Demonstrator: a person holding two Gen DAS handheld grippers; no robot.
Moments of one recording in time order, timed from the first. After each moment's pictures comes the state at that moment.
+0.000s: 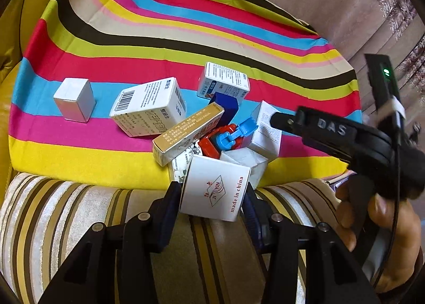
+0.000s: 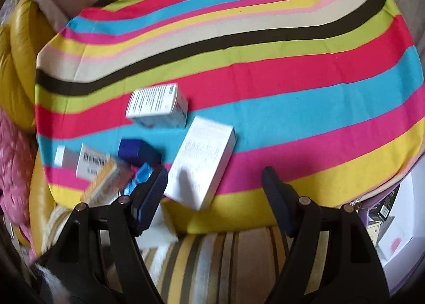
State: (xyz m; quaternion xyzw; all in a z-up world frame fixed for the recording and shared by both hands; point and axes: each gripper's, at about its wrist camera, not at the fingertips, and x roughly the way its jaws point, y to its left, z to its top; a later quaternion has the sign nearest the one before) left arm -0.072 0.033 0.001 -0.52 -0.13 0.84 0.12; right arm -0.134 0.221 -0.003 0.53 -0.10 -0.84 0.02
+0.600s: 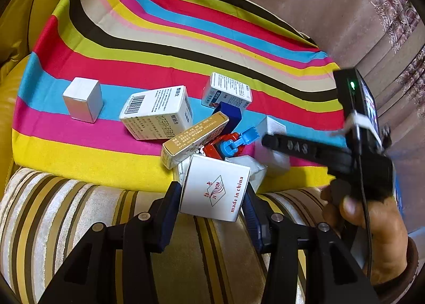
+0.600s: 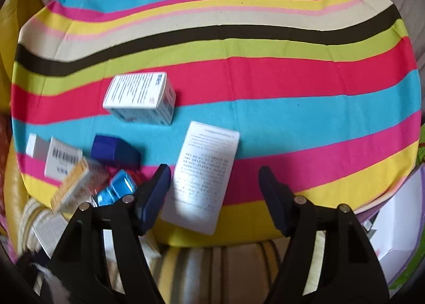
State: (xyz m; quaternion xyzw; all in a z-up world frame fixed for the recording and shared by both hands) left arm -0.068 0.021 0.004 -0.50 -0.15 0.85 0.11; right arm -0.147 0.211 -0.021 0.56 -0.01 -0.83 0.00
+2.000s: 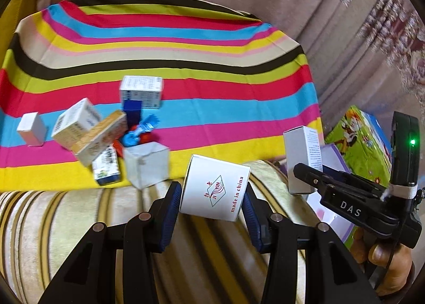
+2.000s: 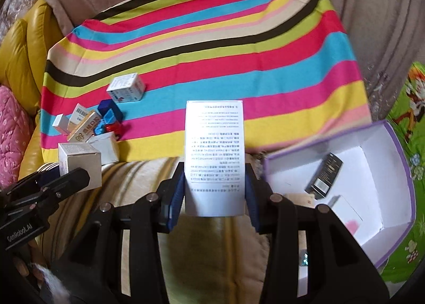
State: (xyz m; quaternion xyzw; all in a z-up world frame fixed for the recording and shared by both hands) left arm -0.037 0.121 0.035 -0.48 -0.07 0.85 0.21; right arm -0.010 0.322 0.028 0.48 -0.06 -0.87 0.00
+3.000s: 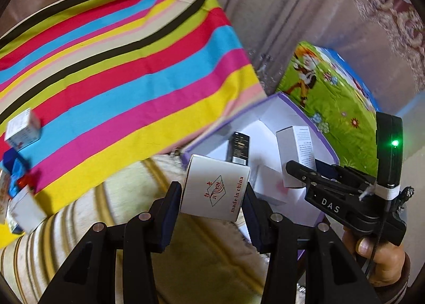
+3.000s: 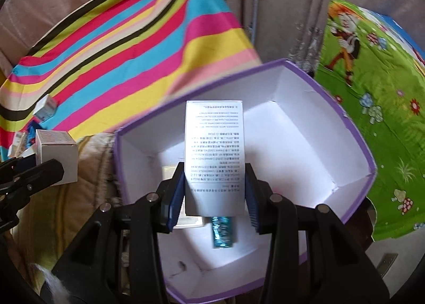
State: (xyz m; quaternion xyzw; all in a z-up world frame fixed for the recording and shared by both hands) left arm -0.028 0.289 0.028 -0.51 0.05 0.78 0.35; right arm 0.059 0.467 0.001 0.49 -0.12 -0.85 -0.16
